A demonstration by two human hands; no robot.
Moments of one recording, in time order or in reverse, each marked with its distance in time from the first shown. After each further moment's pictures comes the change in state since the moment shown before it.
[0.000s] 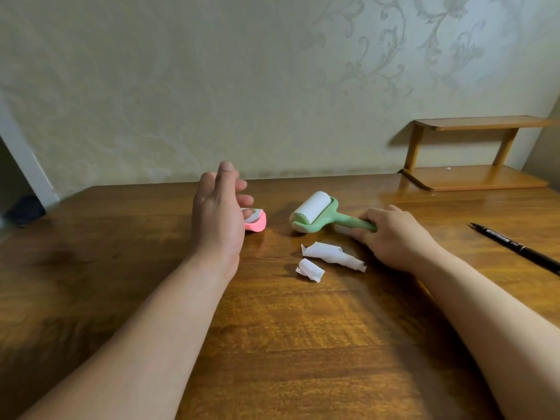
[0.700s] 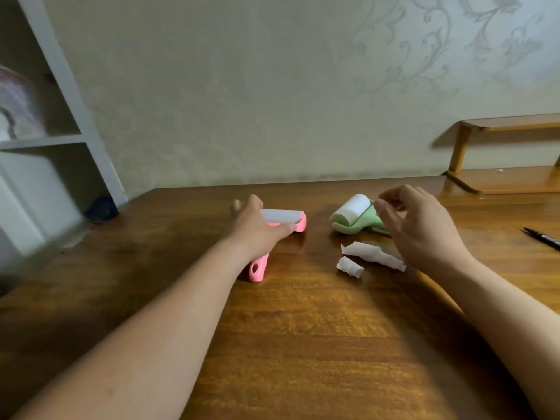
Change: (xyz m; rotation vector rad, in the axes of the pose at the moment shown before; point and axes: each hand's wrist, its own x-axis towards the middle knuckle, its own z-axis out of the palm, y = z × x) left_hand 0.037 -0.018 -0.048 1.010 -0.310 -0.096; right_hand -0.022 -0.042 0.000 0.339 0.355 -0.184
